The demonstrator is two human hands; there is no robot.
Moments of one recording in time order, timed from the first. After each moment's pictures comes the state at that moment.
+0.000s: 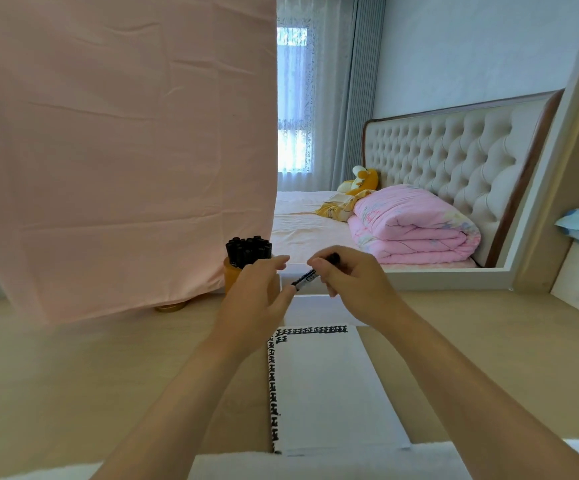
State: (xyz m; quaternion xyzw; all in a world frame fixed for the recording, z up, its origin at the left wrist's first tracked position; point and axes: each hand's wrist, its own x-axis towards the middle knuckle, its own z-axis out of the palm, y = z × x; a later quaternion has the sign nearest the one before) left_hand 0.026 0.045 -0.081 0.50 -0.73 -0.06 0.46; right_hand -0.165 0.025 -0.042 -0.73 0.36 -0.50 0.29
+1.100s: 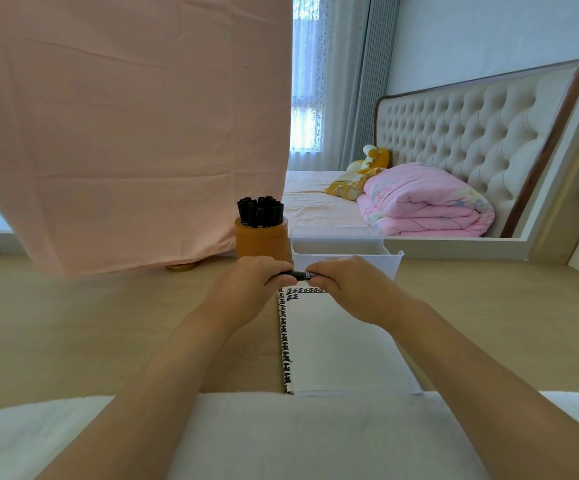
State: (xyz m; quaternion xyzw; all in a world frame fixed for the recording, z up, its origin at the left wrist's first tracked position) left_hand 0.054 0.059 -0.105 0.50 -0.81 -0.03 0.31; right_hand -0.158 0.030 -0.098 -0.89 0.37 -0.26 0.02
